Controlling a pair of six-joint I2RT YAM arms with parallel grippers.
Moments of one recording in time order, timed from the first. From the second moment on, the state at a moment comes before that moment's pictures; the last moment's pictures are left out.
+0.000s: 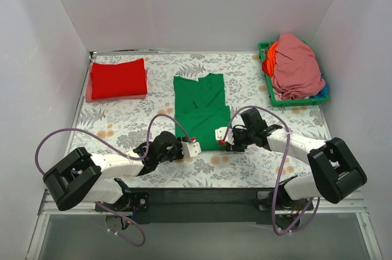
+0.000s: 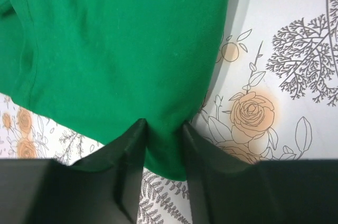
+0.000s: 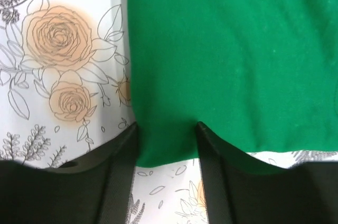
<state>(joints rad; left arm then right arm) -0.87 1.29 0.34 0.32 0.03 0.61 0.56 1.35 0.56 -0.19 -0.53 -1.06</state>
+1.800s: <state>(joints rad) -0.45 1.68 0.88 0.44 0.30 0.60 0.30 2.03 1.73 -0.58 -0.61 -0.71</state>
